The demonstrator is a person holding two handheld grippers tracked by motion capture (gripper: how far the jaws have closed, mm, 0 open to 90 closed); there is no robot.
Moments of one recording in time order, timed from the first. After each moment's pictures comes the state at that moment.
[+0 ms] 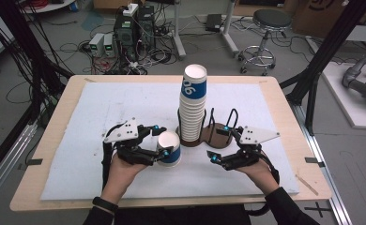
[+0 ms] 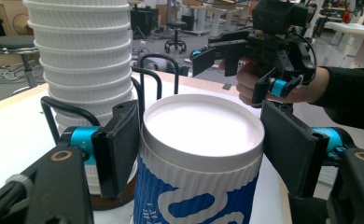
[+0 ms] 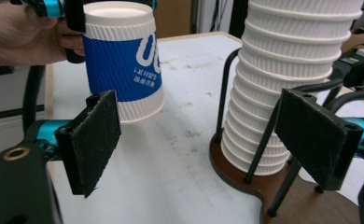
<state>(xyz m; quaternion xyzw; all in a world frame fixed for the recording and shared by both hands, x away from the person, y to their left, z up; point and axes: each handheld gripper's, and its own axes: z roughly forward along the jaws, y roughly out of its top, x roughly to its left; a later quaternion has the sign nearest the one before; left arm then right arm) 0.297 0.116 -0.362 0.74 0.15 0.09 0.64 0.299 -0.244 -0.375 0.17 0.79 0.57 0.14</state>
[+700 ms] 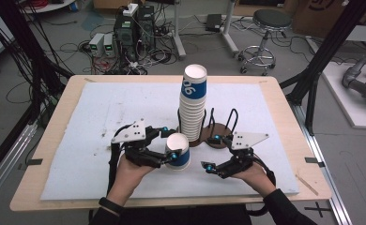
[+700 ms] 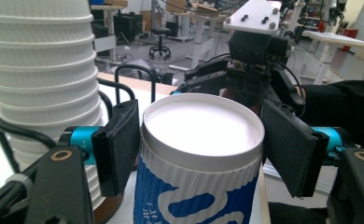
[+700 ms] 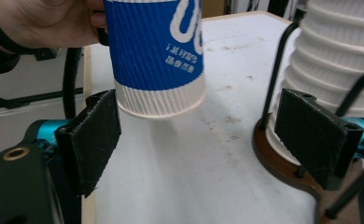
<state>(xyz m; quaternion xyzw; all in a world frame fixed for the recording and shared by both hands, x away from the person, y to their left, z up) 0.294 0.093 -0.360 0.74 0.14 0.06 0.66 0.296 -0.228 -0.389 0.14 0.82 0.55 0.07</state>
